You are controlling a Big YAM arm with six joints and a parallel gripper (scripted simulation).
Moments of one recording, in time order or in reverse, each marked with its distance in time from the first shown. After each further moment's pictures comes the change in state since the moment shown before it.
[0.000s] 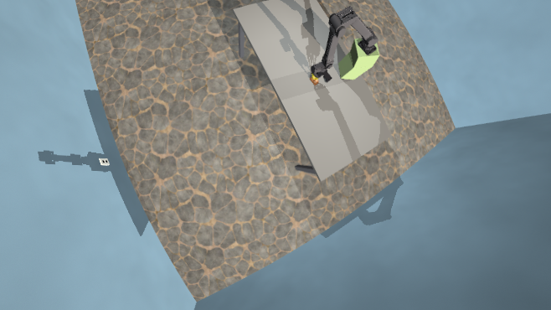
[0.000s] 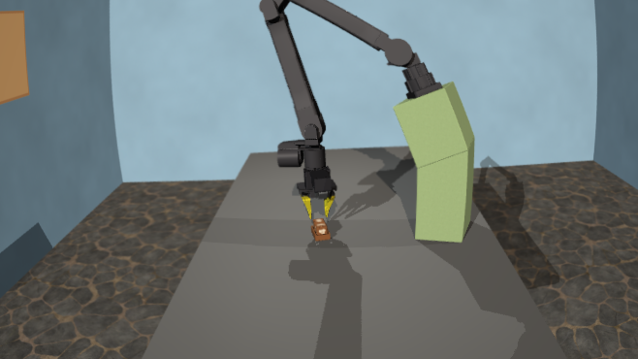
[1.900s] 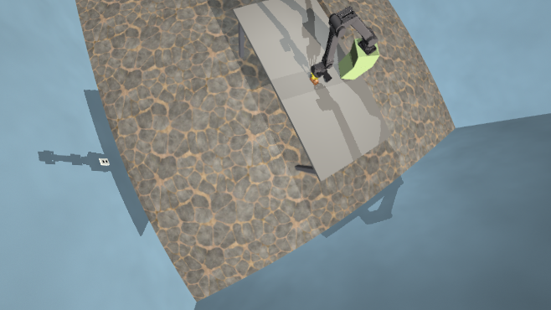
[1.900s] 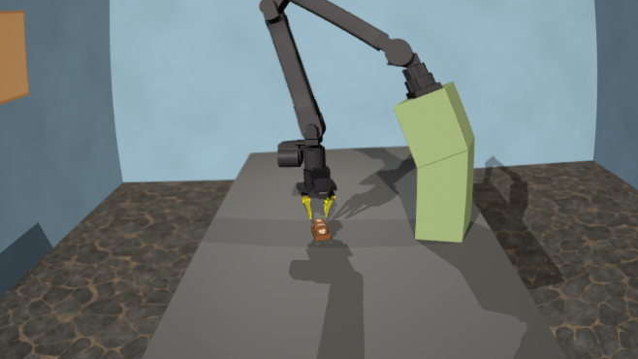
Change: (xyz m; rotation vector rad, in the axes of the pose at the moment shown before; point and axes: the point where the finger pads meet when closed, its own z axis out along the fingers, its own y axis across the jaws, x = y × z) arm 0.000 -0.001 0.000 0.003 0.001 0.000
